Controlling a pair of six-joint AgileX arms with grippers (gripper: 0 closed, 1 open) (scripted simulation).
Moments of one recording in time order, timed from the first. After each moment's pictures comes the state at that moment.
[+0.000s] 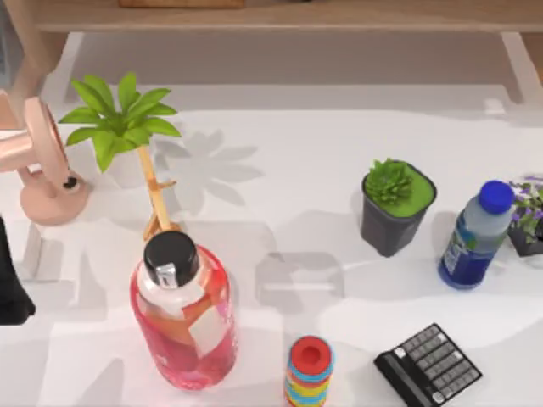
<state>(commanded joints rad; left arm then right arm) 0.00 0.00 0.00 0.00 0.00 0.00 -0.47 2.28 1.05 1.23 -0.44 -1.56</state>
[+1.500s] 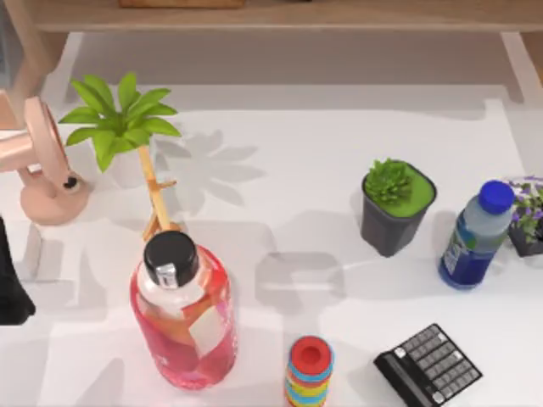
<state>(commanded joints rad) 0.00 0.00 0.00 0.00 0.00 0.00 -0.61 2.12 0.67 1.47 -0.58 -1.55</state>
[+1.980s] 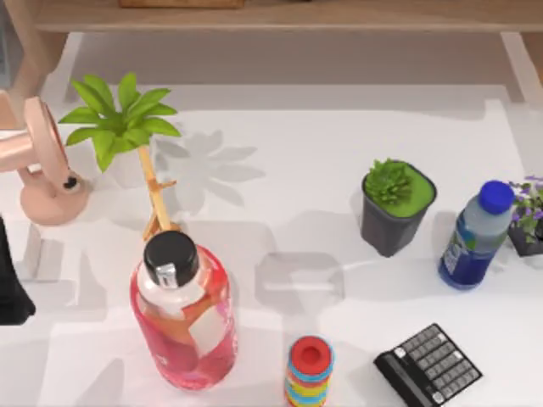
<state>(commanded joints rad) 0.00 0.00 0.00 0.00 0.00 0.00 -0.71 2.06 0.48 1.58 -0.67 -1.55</state>
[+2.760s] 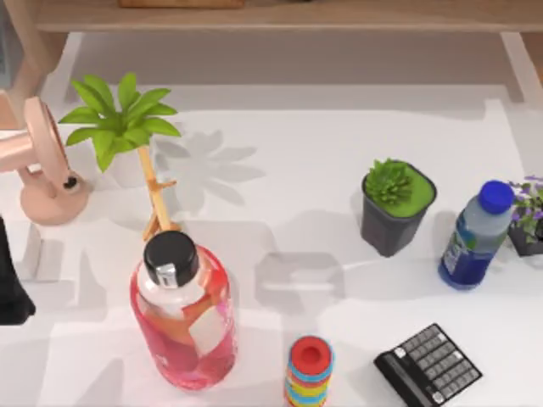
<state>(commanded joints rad) 0.00 0.00 0.00 0.00 0.00 0.00 -0.71 2.06 0.48 1.58 -0.67 -1.55</state>
